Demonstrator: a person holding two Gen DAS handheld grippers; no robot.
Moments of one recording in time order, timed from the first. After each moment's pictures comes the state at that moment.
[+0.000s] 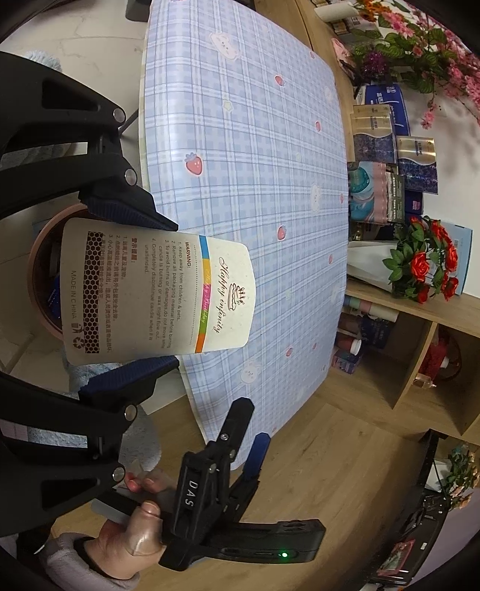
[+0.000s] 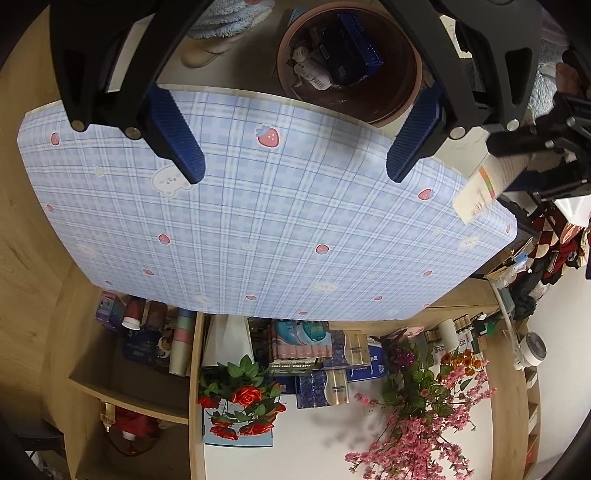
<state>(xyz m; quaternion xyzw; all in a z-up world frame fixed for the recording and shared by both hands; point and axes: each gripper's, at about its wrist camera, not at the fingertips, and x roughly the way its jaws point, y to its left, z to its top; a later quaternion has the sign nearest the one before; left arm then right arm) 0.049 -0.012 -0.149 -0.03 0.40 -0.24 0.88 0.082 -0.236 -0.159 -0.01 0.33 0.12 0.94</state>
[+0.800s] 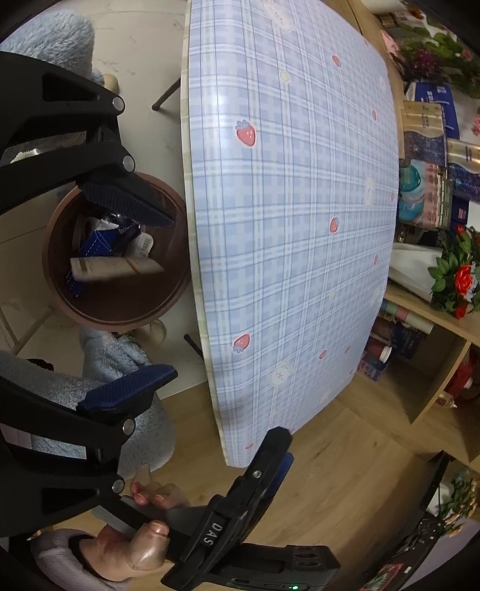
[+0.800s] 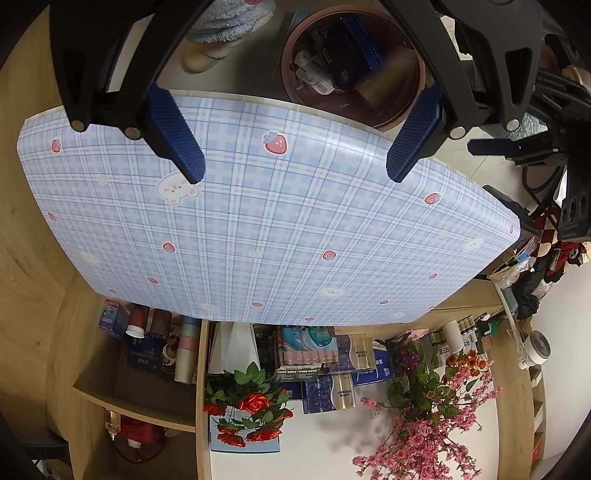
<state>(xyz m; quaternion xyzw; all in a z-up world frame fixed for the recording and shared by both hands) 0.064 -0.012 -0.195 -0.08 0.46 -0.24 0.85 0.081 -0.242 -0.165 -0.01 0.34 0.12 0.93</state>
